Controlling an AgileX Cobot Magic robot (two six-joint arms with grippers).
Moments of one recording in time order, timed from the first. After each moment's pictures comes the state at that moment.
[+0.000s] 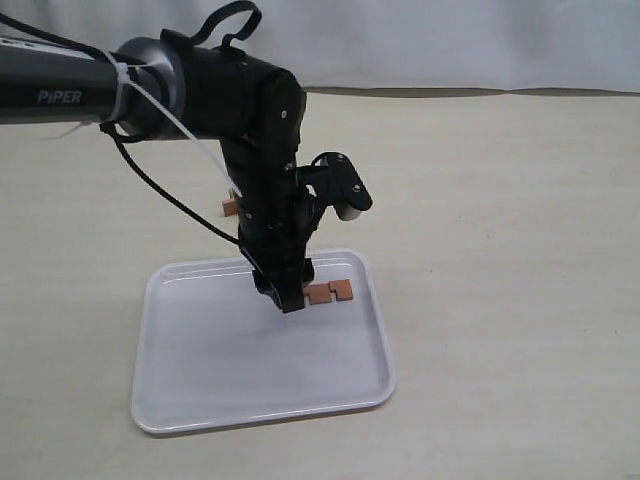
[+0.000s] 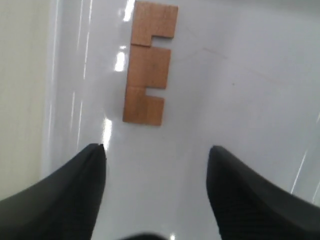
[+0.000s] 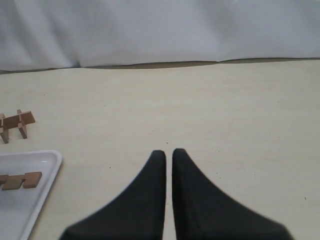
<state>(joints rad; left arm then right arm) -0.71 2.09 -1.48 -0.08 1.01 0.63 -0.22 0.00 0.00 0.04 0.31 0.03</state>
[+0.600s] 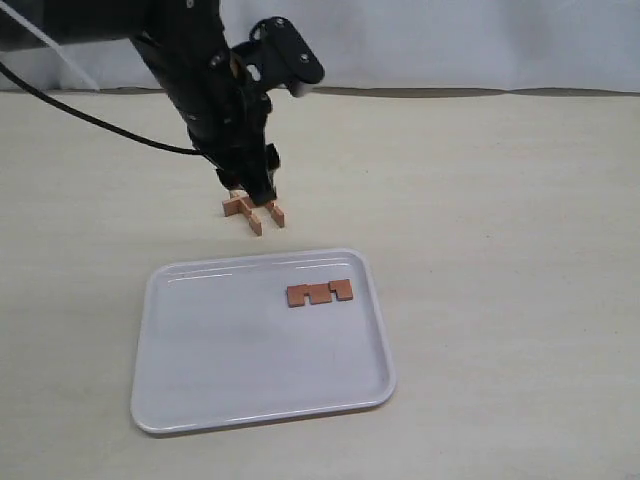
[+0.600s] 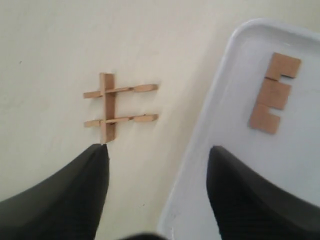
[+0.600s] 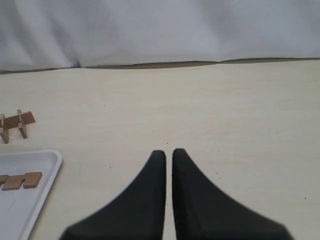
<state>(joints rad) -0.59 1.88 -1.48 0.05 0.89 0.50 -0.22 0.00 0.00 0.04 0.31 0.03</state>
